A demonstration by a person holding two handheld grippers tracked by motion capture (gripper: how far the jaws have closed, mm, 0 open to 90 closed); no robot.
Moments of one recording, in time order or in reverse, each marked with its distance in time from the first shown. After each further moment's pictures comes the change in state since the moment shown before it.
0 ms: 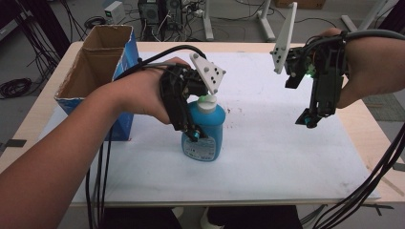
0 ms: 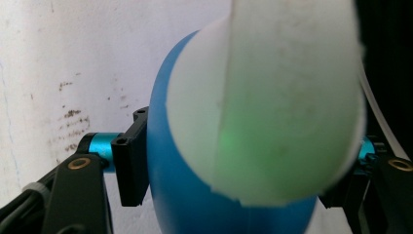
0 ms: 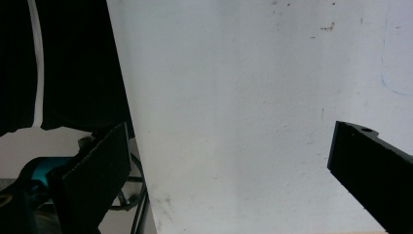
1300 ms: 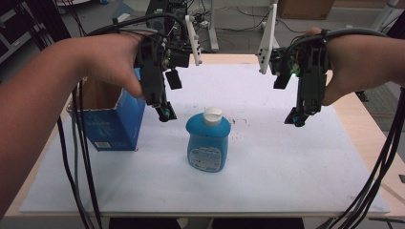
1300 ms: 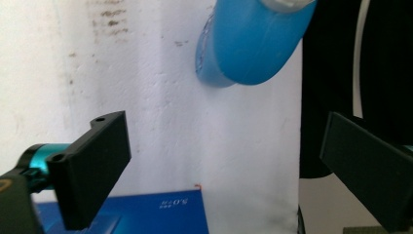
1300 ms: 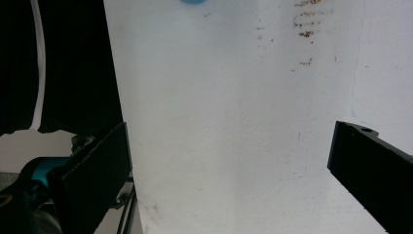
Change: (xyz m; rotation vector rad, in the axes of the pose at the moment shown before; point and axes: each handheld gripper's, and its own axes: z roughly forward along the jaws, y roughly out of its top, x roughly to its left) left arm 0.010 0.001 -0.080 0.317 0.043 -0.250; right arm -0.011 0.033 -0.015 0.003 -0.004 -0.056
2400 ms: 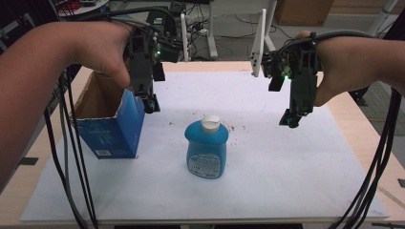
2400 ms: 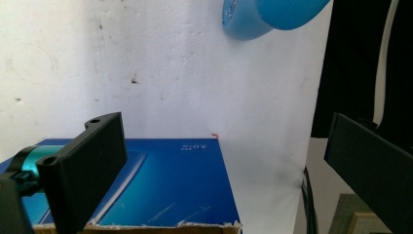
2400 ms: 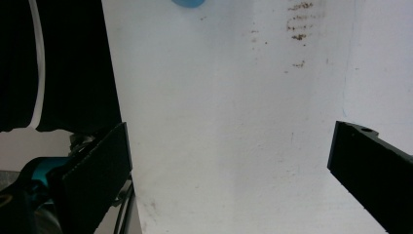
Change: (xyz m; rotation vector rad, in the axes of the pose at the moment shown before) left arm 0.009 -0.003 -0.026 0.150 0.054 -0.051; right arm -0.003 0.006 -0.008 0.007 -0.007 -0.008
